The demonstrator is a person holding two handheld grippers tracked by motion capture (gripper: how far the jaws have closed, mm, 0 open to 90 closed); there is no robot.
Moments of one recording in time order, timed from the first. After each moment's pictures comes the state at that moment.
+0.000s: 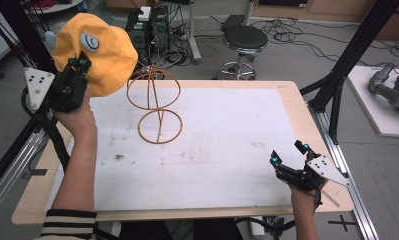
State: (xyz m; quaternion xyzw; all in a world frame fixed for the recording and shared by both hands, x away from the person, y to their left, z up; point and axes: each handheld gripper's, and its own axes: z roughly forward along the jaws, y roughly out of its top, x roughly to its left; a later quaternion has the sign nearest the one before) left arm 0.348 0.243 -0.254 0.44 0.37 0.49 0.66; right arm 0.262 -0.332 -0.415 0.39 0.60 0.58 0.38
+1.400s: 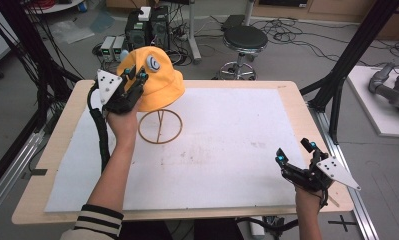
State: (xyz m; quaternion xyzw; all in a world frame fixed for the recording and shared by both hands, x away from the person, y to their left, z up) left arm 0.378 0.160 -0.290 0.52 0.37 0.45 0.62; right arm 0.254 -0.338 -0.400 0.38 0.58 0.61 0.39
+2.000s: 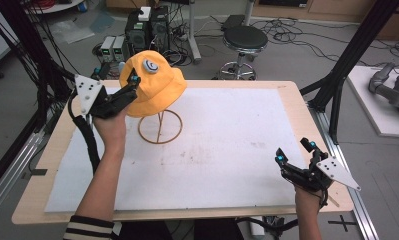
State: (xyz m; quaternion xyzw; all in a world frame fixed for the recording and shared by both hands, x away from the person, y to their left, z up) left arm 0.349 0.188 -0.277 0.47 0.36 0.49 0.64; right arm 0.253 -0.336 -0.398 0.38 0.57 0.61 0.39
